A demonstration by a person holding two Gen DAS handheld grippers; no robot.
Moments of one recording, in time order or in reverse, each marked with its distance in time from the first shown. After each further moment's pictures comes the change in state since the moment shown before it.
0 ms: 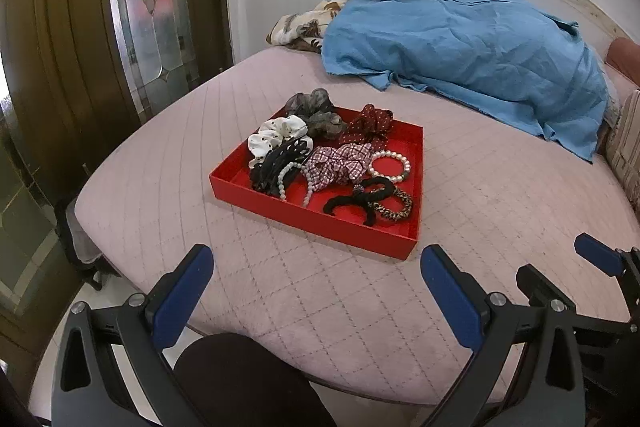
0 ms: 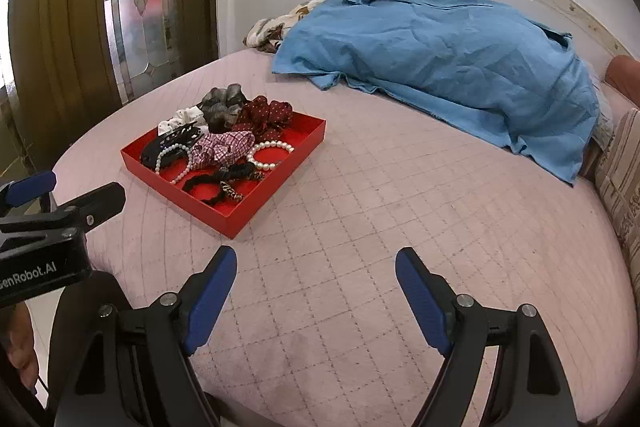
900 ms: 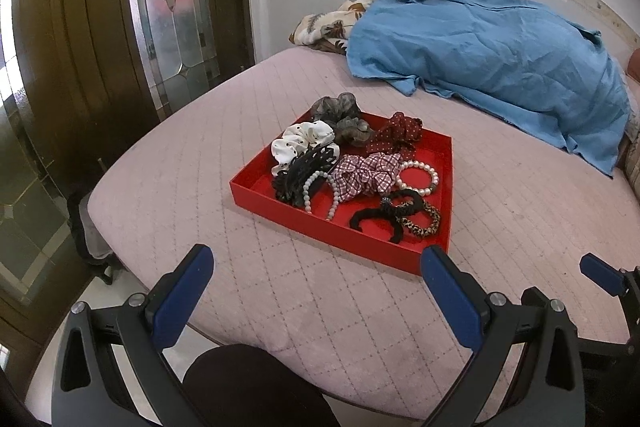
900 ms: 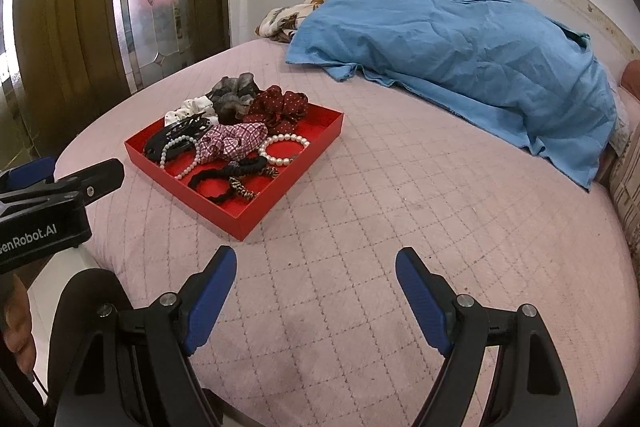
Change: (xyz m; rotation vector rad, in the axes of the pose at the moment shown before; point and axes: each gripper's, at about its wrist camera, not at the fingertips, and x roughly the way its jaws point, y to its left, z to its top) left arm 0.014 0.011 0.012 -0.031 -0.004 0.073; right arm 0.021 0.005 0.006 -0.022 0.029 0.045
